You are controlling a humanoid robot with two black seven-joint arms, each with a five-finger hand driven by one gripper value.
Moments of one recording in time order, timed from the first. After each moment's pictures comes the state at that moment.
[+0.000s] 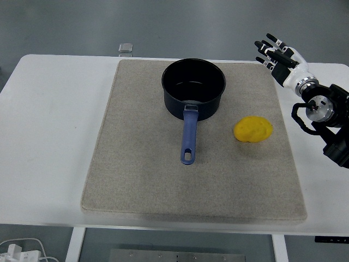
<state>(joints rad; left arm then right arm) -0.07 0.00 -0.05 -0.14 -0.06 -0.12 0.14 1.02 -0.18 0.48 0.45 0.09 0.12 0.17</state>
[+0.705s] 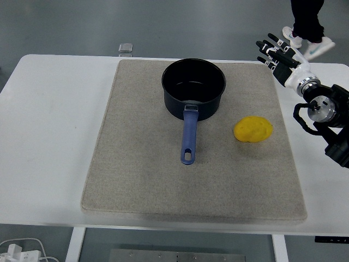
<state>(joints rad) -0.07 0.00 -0.05 -0.14 -0.06 -0.13 0.14 1.01 -0.20 0.48 0.45 0.09 0.14 0.17</state>
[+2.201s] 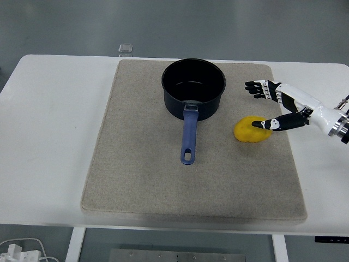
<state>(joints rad) -0.07 0.00 -0.06 -0.14 -0.06 -0.13 0.14 0.73 -0.68 0.48 1.18 -0.98 0.15 0.52</state>
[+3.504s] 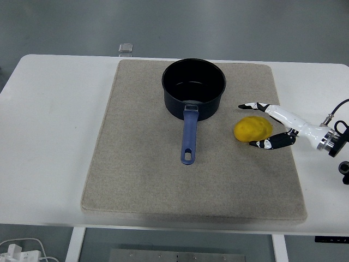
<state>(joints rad) -0.07 0.00 -0.06 -0.14 -0.06 -0.13 0.14 0.74 -0.60 0.34 1.01 -1.25 -0.10 0.61</state>
